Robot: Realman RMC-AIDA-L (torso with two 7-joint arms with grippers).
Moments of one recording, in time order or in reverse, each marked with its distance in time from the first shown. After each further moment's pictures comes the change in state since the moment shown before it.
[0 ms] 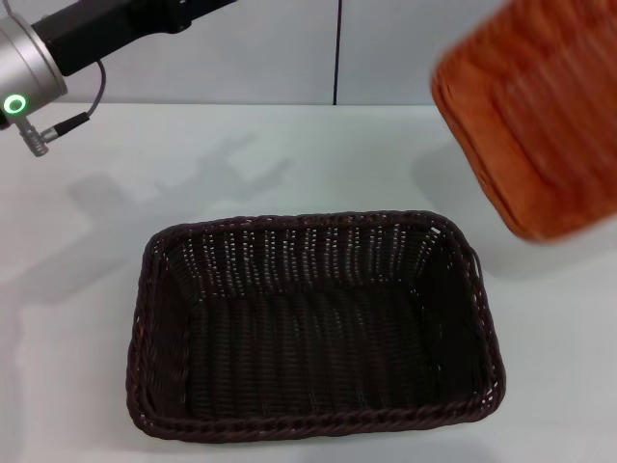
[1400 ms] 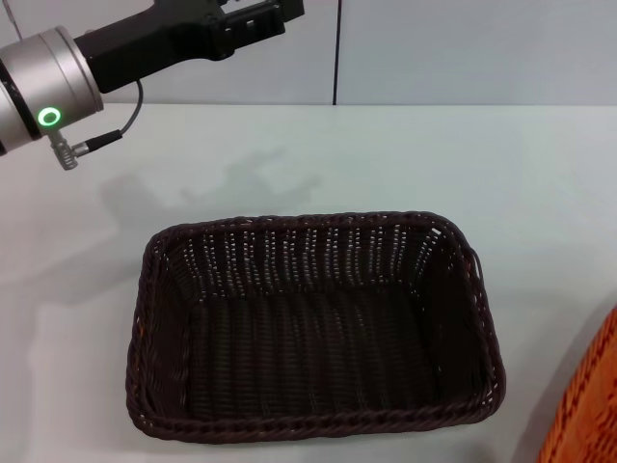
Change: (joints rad) left arm 0.013 0.001 0.122 -0.056 0.017 0.010 -0.074; right arm 0.079 -0.043 -0.360 -0.166 -1.049 -0.285 -0.011
